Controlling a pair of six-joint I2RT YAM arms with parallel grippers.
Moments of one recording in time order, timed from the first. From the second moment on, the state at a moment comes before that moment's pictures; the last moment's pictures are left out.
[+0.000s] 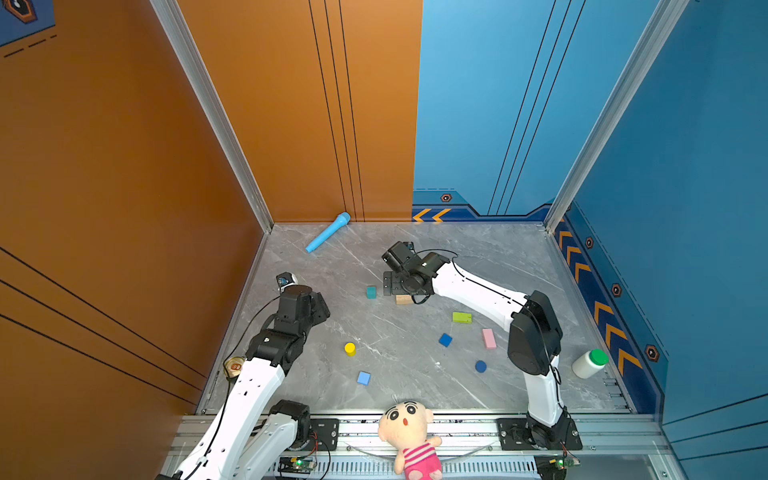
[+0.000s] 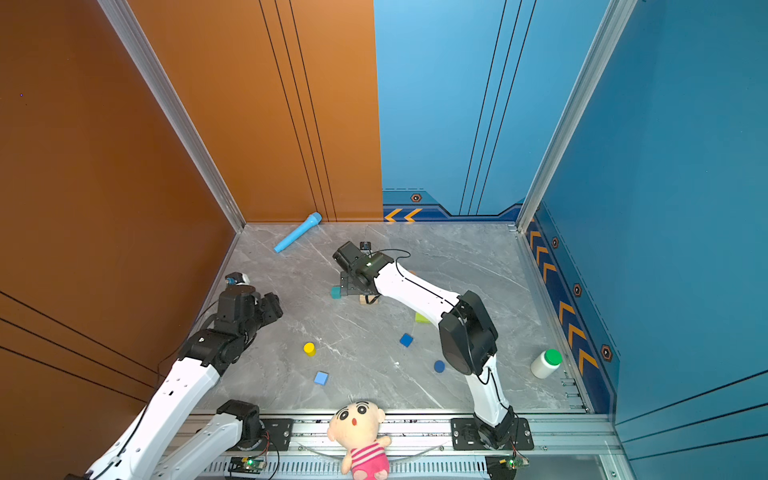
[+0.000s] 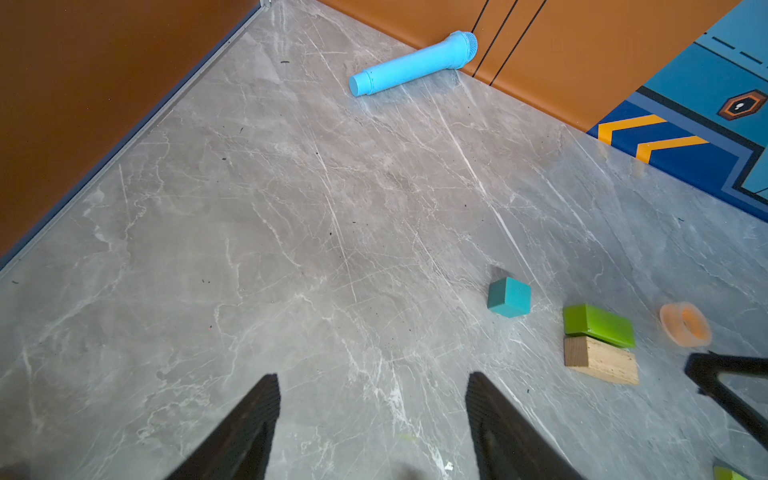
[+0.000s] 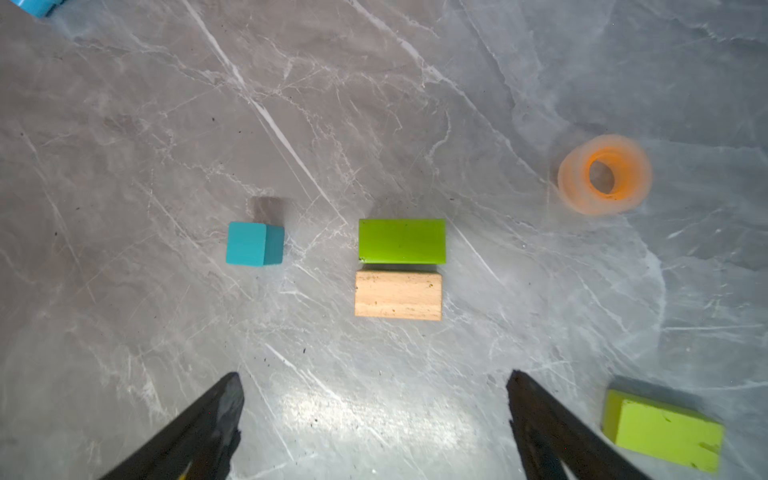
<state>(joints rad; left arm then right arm) -0.20 0.83 0.70 -0.55 -0.28 -0.54 0.82 1.99 1.78 -0.86 0.25 0.68</state>
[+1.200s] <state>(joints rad) -0.37 0.82 0.79 -0.69 -0.24 -0.52 1.11 1.76 1.46 -0.84 -0.02 0.36</state>
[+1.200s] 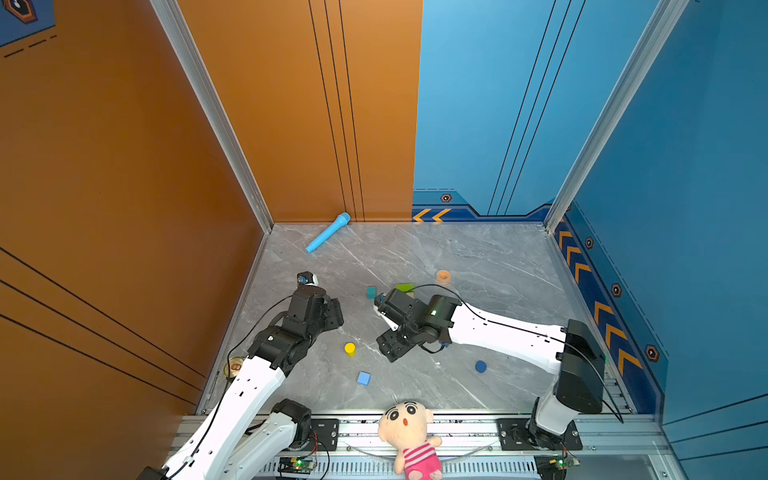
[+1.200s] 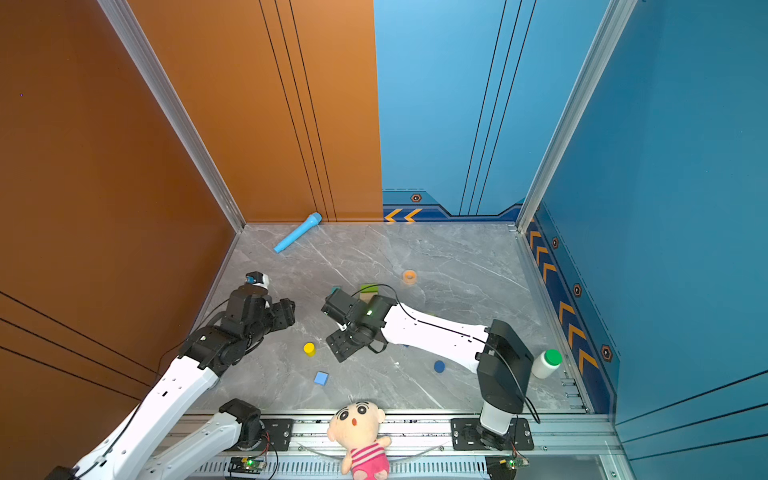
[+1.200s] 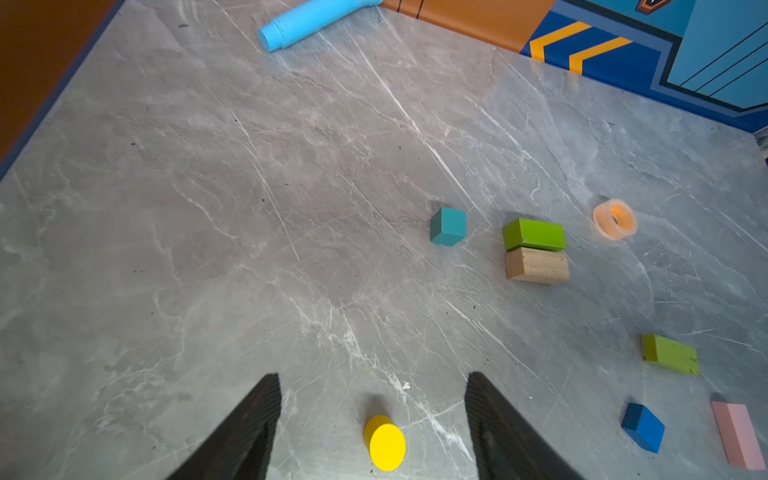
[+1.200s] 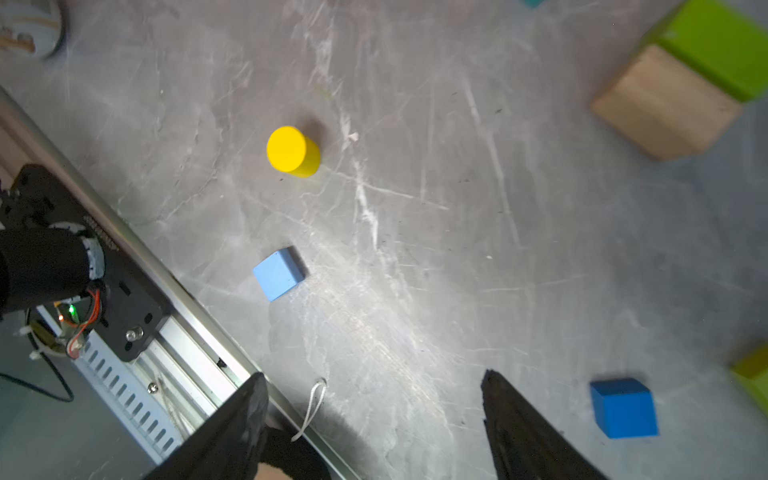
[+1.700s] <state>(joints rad) -0.37 0.66 0.79 -0.77 -0.29 -0.56 1.22 2.00 1.60 -0.86 -0.08 0.20</state>
